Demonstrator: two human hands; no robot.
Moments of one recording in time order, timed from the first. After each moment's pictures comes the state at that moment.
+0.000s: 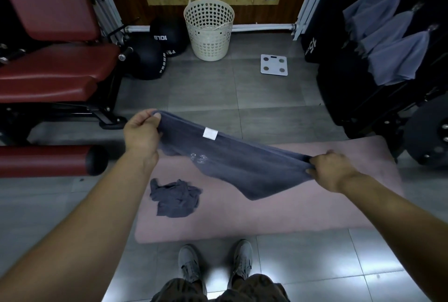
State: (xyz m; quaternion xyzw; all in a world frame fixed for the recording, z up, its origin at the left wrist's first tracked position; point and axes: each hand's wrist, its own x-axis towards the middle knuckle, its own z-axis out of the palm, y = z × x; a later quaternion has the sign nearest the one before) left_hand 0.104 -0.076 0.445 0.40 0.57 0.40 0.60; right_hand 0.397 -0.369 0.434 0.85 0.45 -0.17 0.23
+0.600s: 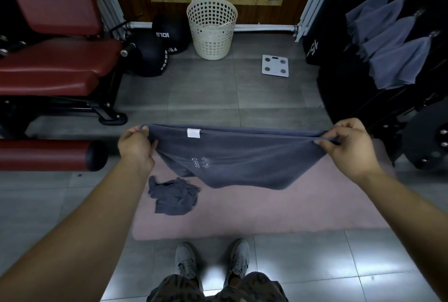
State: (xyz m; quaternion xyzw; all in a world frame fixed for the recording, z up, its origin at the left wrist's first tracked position) left_hand 0.078 -0.072 0.413 0.26 0.62 0.40 0.62; right_hand 0.408 -0.365 0.460 0.87 0.37 -0.06 -0.33
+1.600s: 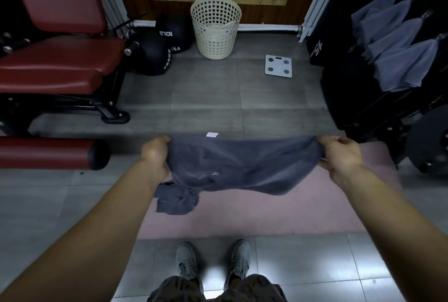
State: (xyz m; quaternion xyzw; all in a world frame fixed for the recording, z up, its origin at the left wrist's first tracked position) left_hand 0.086 -0.099 0.424 0.27 0.62 0.23 0.71; right_hand 0.368 -0.326 0.467 0.76 -0.05 -0.28 -0.58
